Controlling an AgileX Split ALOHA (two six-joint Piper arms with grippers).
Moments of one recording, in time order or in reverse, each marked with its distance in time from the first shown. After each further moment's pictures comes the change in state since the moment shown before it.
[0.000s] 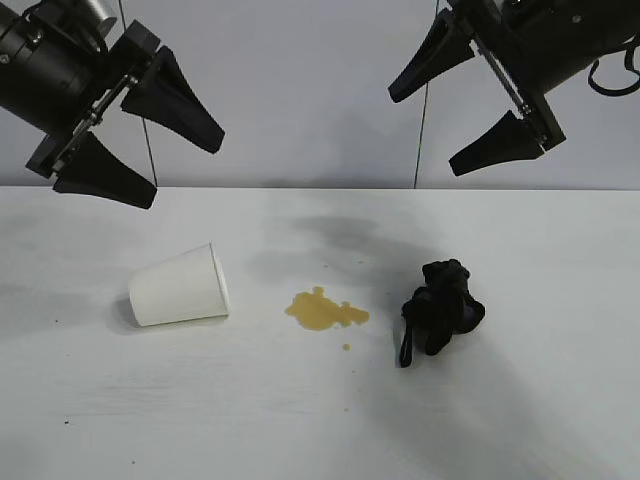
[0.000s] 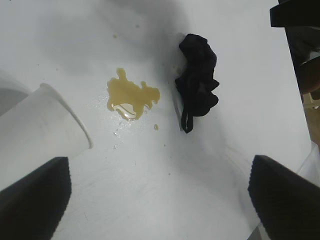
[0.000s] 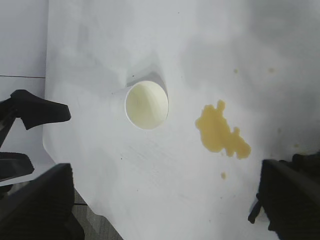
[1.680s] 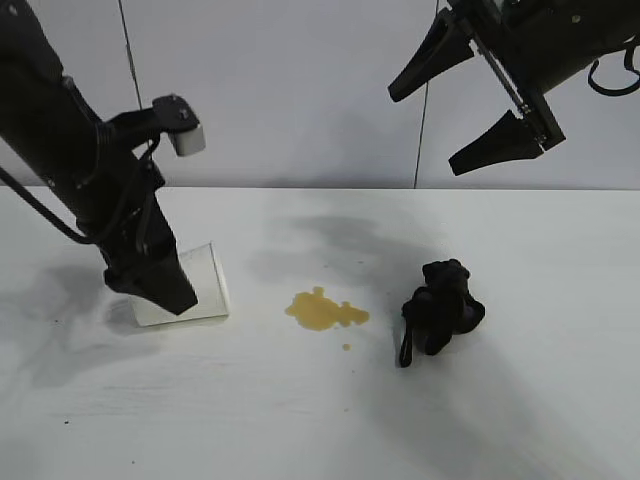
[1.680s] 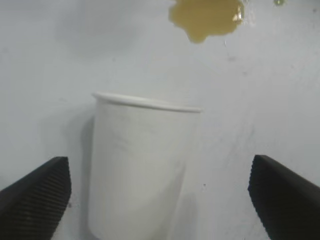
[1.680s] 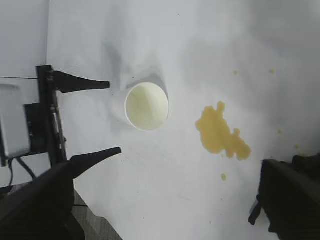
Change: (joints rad) left arm -0.165 0.165 -0.017 0.492 -0.282 0.532; right arm 0.000 0.000 0.000 0.003 -0.005 0.000
